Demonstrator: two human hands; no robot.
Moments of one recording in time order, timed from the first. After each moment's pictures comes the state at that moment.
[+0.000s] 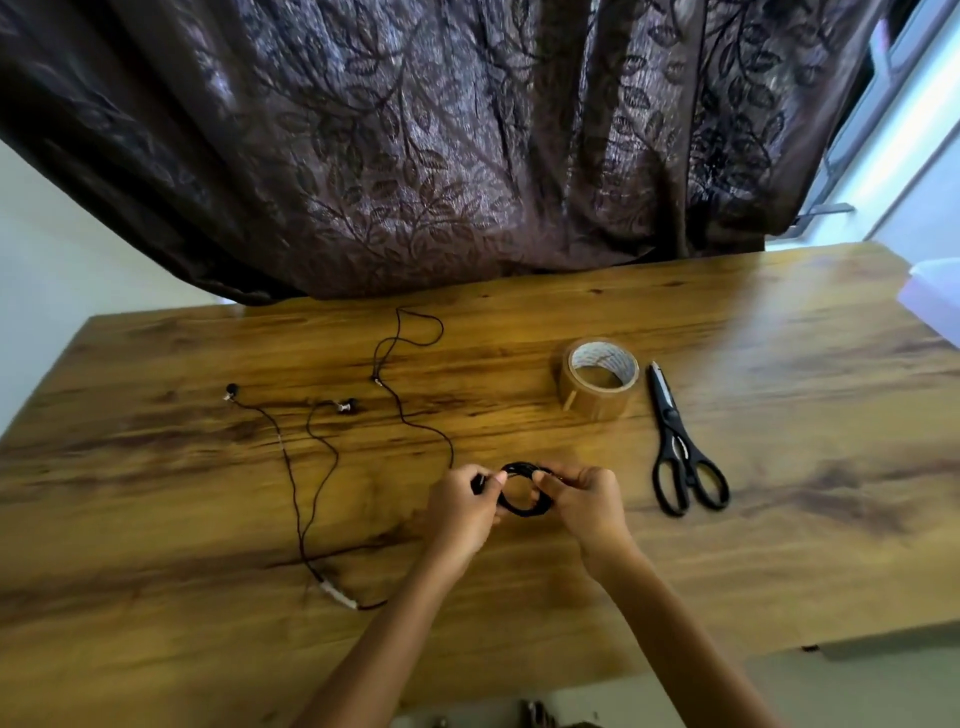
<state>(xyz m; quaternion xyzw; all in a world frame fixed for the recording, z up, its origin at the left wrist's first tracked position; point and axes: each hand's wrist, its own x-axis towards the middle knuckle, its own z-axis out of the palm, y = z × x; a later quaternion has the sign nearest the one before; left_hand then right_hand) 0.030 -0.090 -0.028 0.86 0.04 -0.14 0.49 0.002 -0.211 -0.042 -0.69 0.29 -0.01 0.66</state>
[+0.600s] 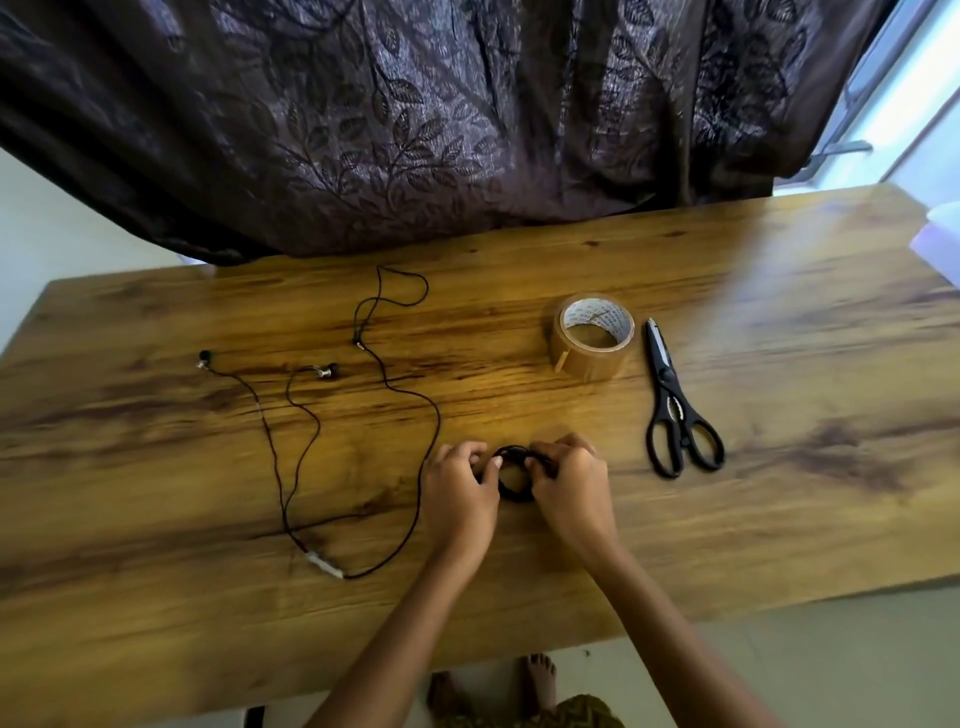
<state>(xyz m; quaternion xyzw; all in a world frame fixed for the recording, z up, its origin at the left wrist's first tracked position) 0.016 -0.103 -0.056 0.93 0.04 -0.03 0.36 -0.006 -0.210 -0.067 -0.89 0.22 -0.06 0.40</state>
